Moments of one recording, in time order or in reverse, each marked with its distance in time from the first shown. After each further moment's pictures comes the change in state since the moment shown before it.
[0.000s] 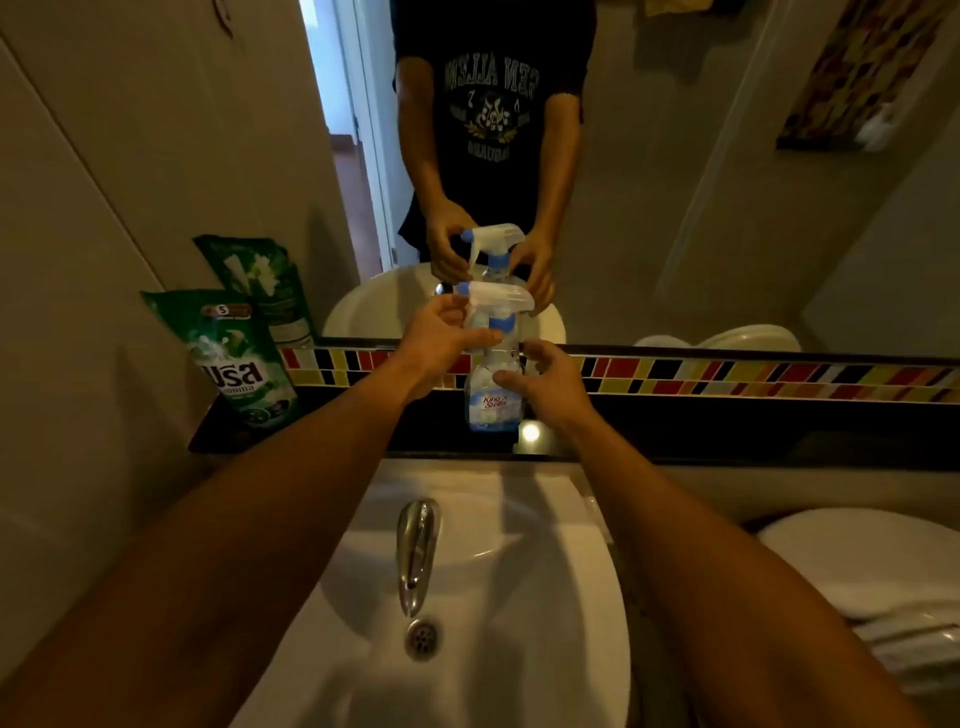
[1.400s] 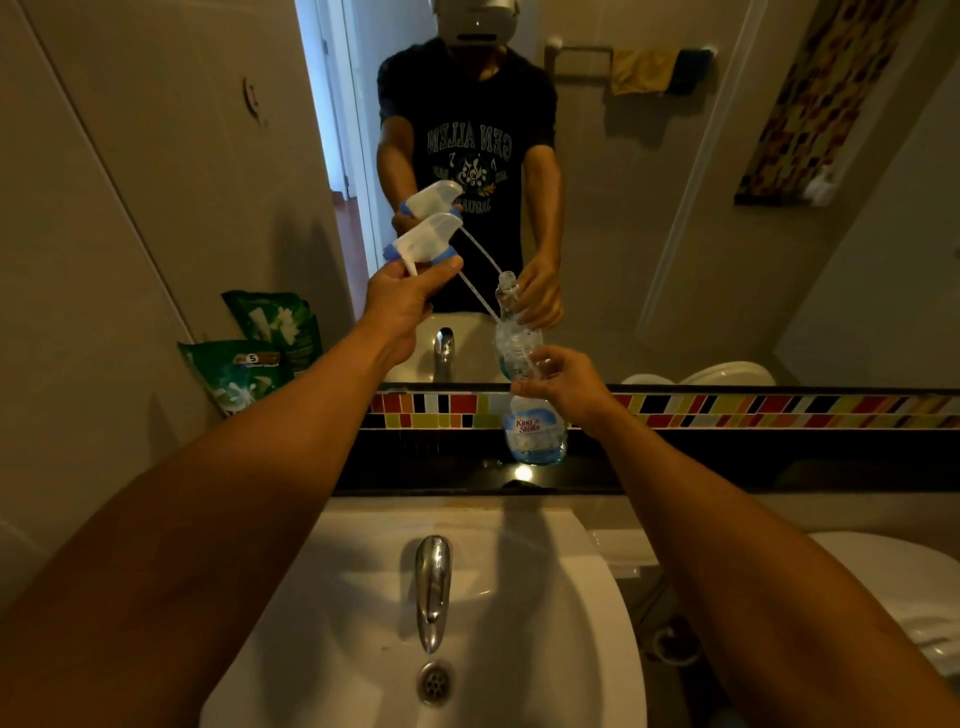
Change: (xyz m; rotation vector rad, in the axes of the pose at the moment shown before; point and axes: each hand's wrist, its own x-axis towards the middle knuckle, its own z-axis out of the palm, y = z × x) left_hand 0.001 0.089 -0.058 -0.350 0.093 0.182; right_hand 0.006 -0.051 -0.024 -0.224 -0.089 -0.127
